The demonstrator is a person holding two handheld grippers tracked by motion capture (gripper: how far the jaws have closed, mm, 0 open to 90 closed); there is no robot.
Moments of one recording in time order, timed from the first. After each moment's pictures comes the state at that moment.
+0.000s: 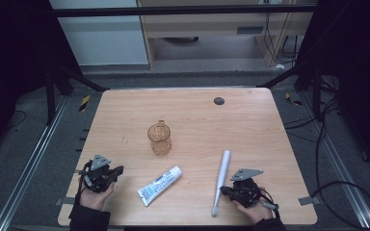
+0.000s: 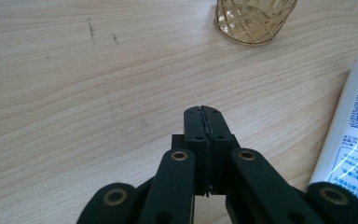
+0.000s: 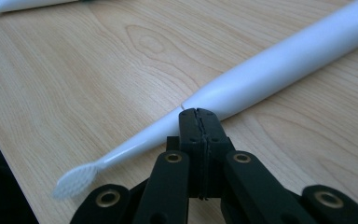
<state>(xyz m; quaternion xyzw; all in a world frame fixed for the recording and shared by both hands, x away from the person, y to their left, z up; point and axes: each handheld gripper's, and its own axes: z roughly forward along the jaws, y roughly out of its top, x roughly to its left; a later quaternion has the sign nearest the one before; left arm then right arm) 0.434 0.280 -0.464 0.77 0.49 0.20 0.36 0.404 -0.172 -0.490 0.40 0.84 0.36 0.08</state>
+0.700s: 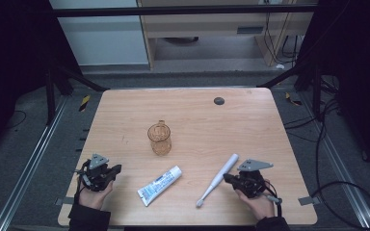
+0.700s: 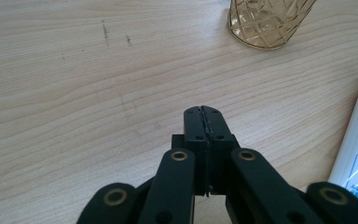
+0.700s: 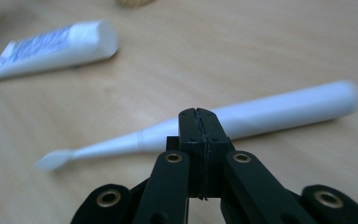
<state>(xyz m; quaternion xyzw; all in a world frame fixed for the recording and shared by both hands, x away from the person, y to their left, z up) 0.436 0.284 -0.464 0.76 0.50 0.21 0.36 0.420 -0.186 -0.468 0.42 0.80 0.42 0.13</state>
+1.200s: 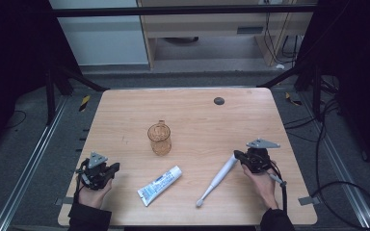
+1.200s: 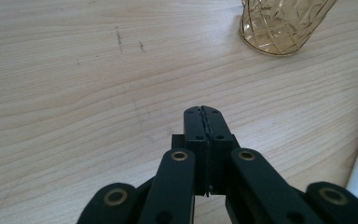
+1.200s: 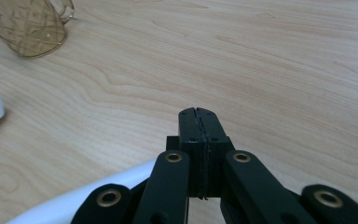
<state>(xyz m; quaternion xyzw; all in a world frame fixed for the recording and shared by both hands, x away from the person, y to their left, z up) 0.439 0.288 -0.464 0.75 0.51 0.23 0.36 0.483 -0.212 -0.471 0.48 0.75 0.41 0.19</state>
